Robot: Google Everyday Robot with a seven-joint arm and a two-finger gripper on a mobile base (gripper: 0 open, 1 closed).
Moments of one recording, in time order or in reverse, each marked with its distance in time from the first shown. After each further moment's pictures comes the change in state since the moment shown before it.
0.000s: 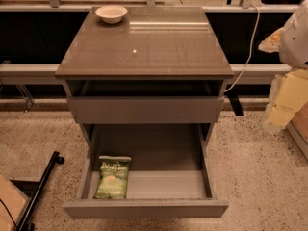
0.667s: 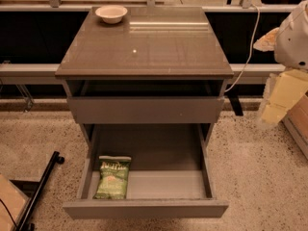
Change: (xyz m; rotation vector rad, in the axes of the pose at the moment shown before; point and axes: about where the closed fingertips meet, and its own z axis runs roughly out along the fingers) arm -0.007 -0.008 0.008 0.013 -0.051 -0.013
